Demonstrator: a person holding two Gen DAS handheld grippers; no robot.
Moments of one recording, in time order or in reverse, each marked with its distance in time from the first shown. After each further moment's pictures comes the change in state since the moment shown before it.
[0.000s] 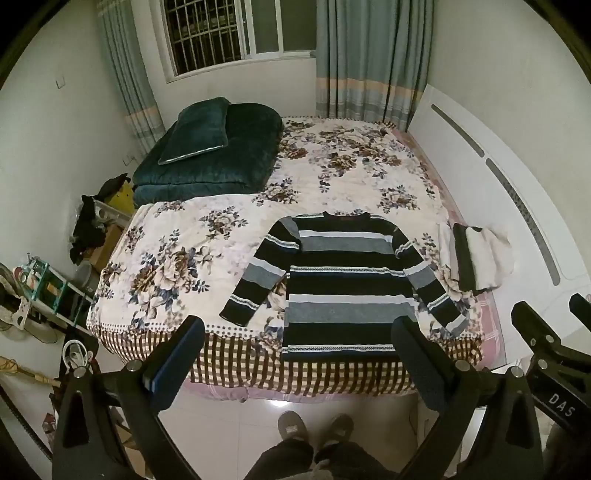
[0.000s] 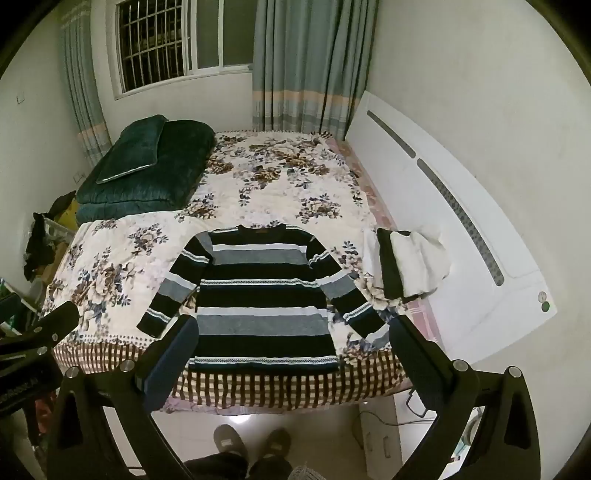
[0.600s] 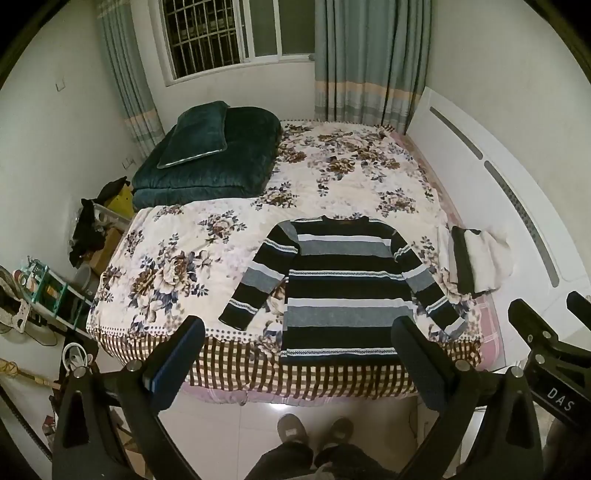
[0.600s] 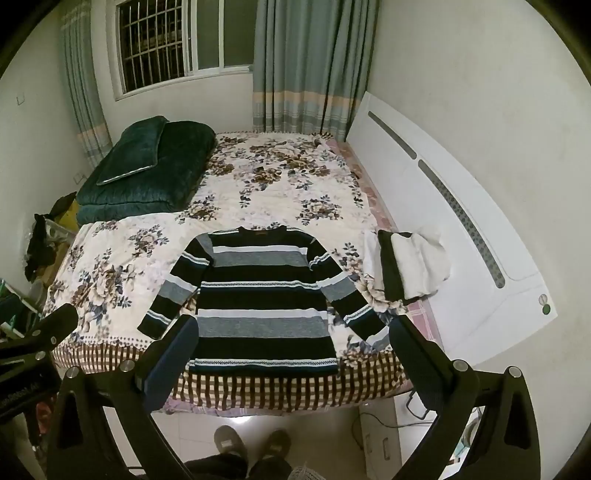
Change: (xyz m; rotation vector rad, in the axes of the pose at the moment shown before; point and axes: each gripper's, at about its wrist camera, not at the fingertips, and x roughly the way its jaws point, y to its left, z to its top) left arm -0.002 -0.007 0.004 0.005 -0.009 0.005; right arm -0.002 -0.002 0.006 0.004 -0.004 0.008
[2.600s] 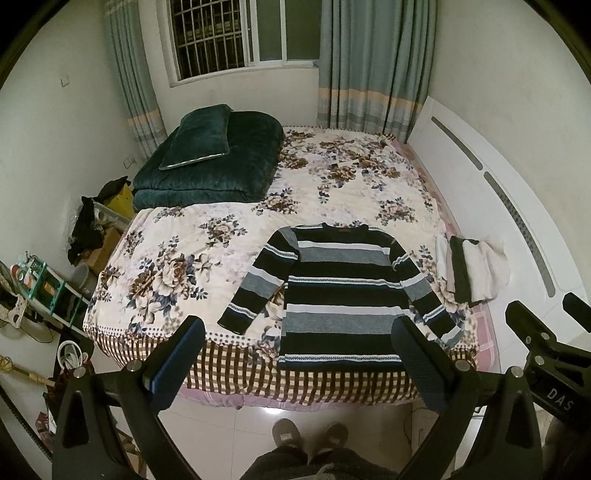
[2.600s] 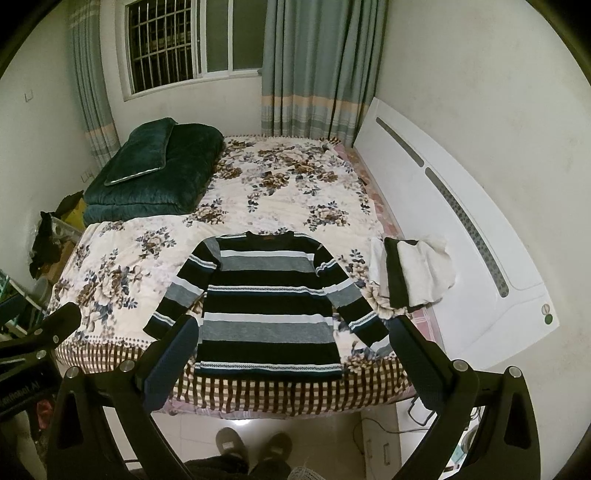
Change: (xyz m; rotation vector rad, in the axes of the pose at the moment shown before) left arm -0.002 -0.011 0.017 -0.009 -0.019 -0.010; right arm -0.001 0.008 0.010 0.001 -0.002 0.005
